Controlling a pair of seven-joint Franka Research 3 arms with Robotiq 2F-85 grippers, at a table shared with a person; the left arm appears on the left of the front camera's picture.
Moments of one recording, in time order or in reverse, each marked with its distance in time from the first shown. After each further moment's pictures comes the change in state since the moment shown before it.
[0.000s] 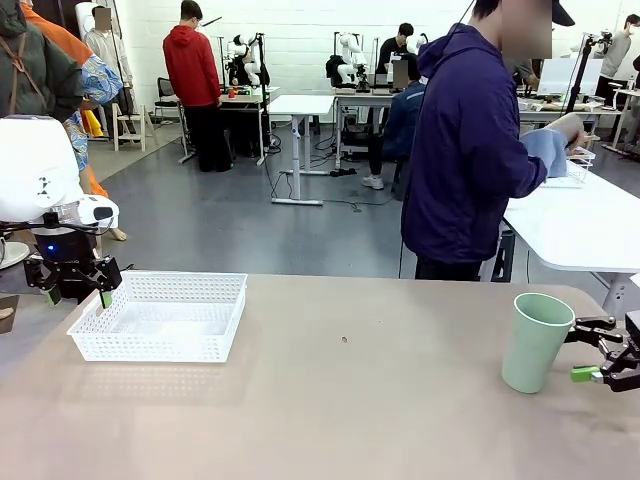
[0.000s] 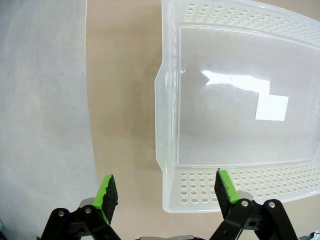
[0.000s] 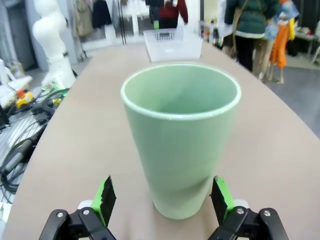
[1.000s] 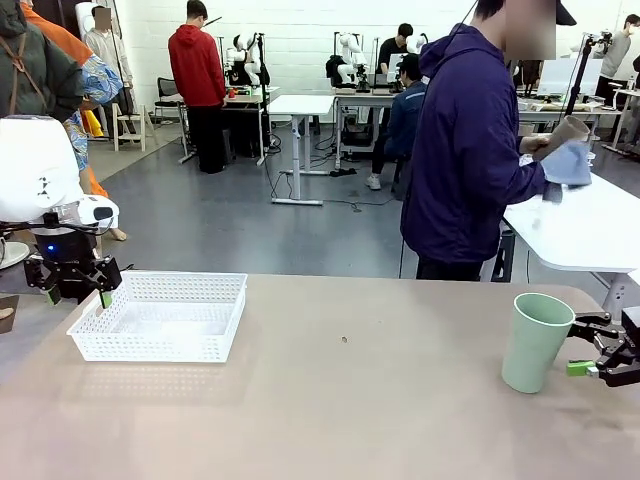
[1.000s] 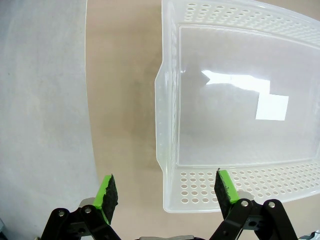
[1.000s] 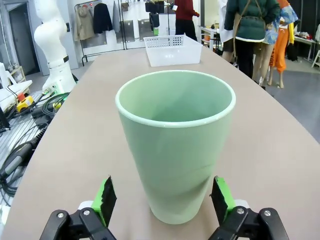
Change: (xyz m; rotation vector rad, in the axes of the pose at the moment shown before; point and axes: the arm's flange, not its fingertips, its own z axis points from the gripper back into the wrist) left arm 0.000 0.000 -0.001 0.001 0.001 -0.007; right arm 0.000 -0.005 -0.003 0.002 -0.016 0.005
